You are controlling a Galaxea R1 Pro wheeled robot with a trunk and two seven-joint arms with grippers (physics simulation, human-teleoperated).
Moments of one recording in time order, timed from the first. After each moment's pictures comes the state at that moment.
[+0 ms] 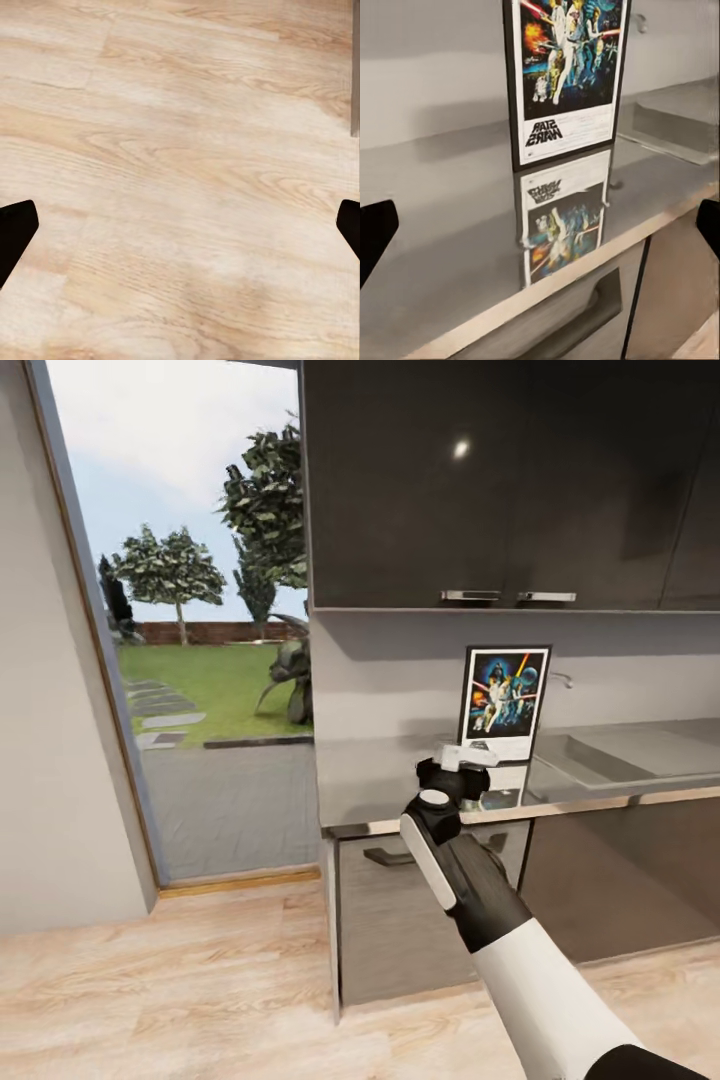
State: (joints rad) left arm 0.14 0.00 0.34 -0.83 0.07 -0.06 0.00; right arm -0.79 0.16 0.38 -1.21 -0.26 0.48 -0.93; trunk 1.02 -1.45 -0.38
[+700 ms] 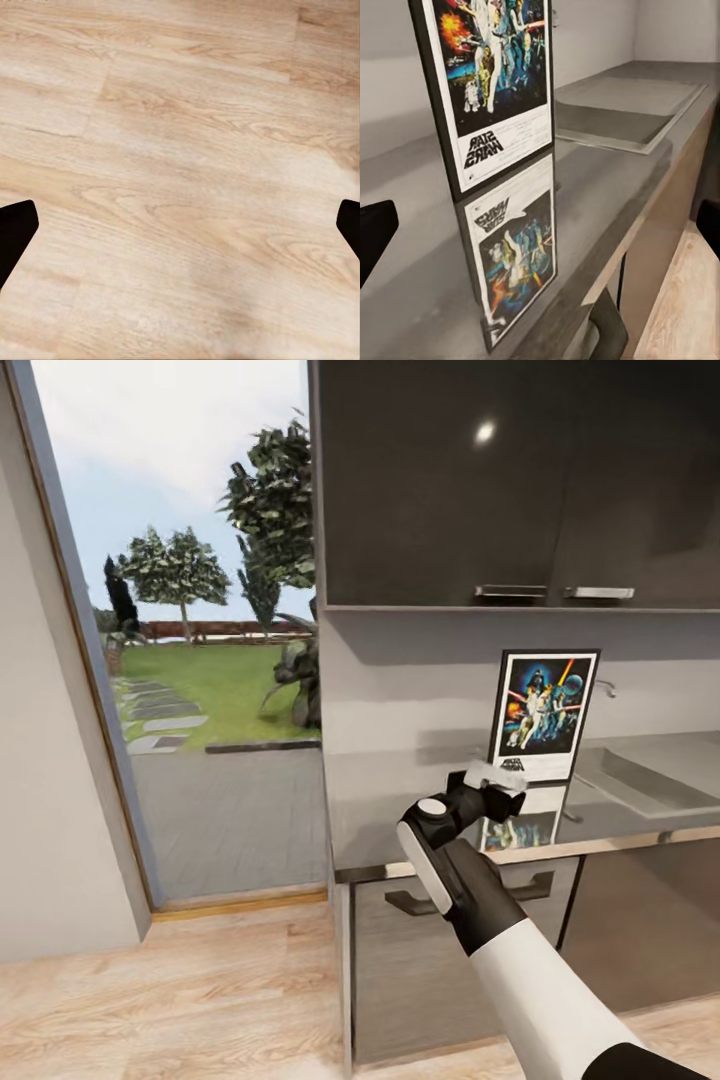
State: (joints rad) left arm 0.14 0.01 0.35 -0.83 0.07 -0.06 0.00; right arm -0.79 0.16 0.38 -1.12 -0.27 0.34 -1.28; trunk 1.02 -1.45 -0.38
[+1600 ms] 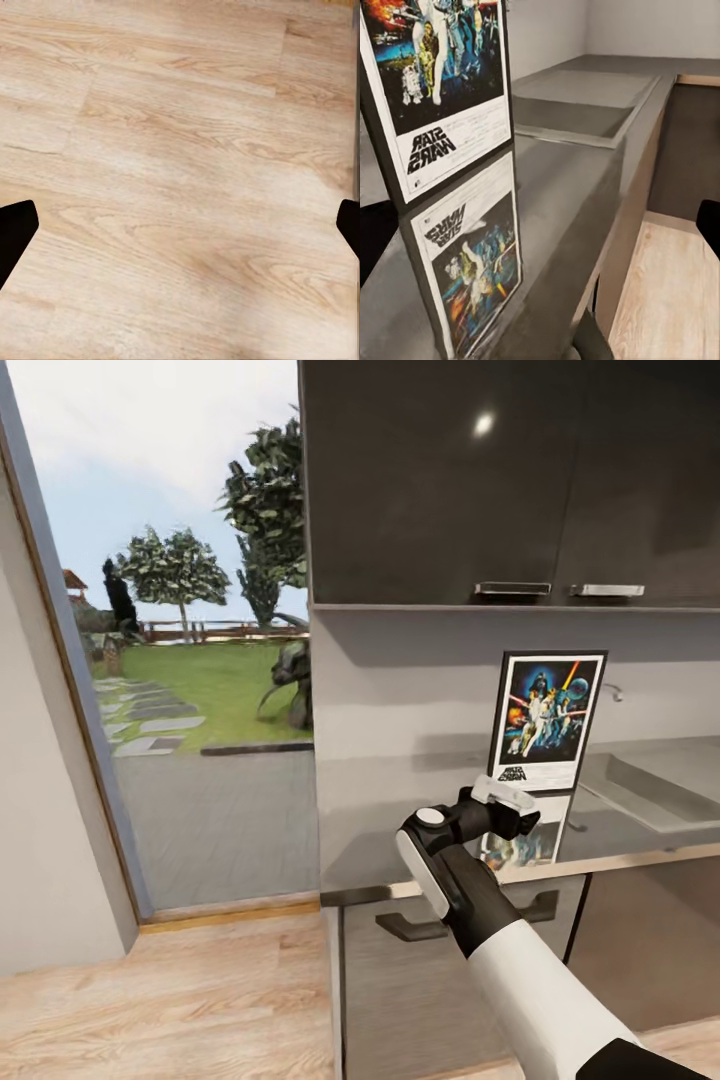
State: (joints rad) left arm 0.14 0.01 0.35 -0.83 0.07 -0.06 0.00; right arm -0.79 0.16 0.38 -1.03 -0.27 0.28 -1.41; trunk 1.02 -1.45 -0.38
